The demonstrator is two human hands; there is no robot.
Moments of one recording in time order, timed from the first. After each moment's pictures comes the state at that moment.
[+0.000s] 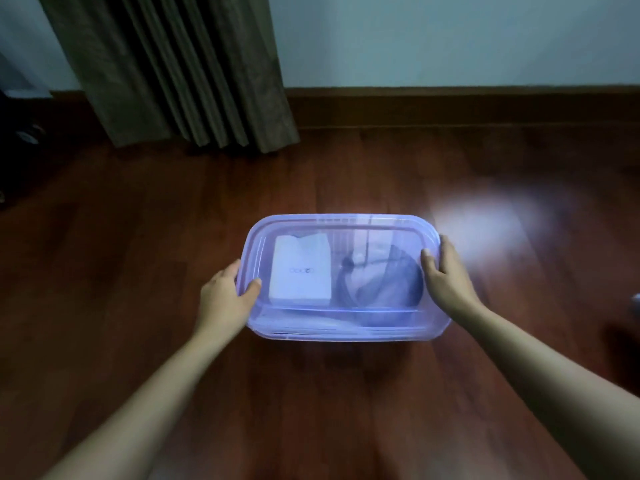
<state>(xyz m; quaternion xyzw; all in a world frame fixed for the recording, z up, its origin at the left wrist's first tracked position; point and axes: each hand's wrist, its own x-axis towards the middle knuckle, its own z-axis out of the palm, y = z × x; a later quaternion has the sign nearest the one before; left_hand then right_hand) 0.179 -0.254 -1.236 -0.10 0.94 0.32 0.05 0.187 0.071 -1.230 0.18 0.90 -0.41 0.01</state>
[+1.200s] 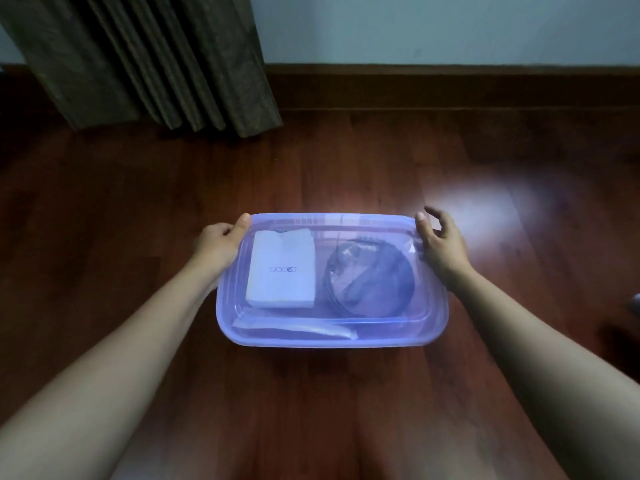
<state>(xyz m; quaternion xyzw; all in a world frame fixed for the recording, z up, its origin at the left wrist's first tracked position) 0.092 -0.235 -1.262 -0.18 0.86 0.46 0.12 0.134 0.100 -1.255 0.28 0.84 -0.46 0.00</state>
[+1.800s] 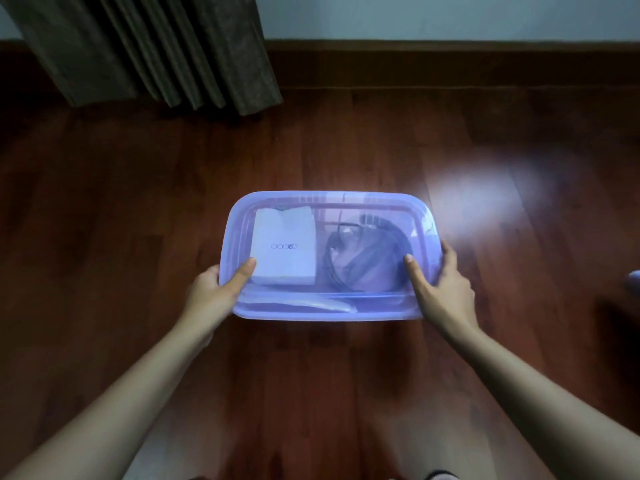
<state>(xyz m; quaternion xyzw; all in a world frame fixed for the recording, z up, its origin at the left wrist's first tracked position) 0.195 -0.247 -1.273 -0.22 0.79 0.56 0.13 0.237 0.067 -1.237 0.28 0.90 -0.34 0.06</state>
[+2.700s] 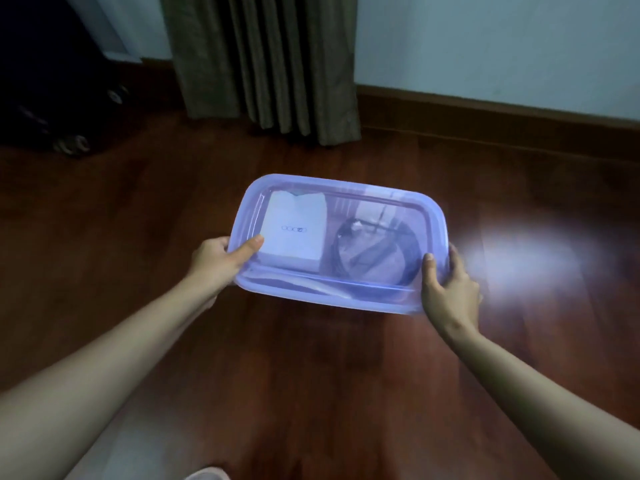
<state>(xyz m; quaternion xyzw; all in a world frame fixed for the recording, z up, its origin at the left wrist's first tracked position) 0.173 -0.317 -1.219 -0.25 0.81 0.53 0.05 0.188 0.001 -1.207 0.22 0.89 -0.39 -0.02</state>
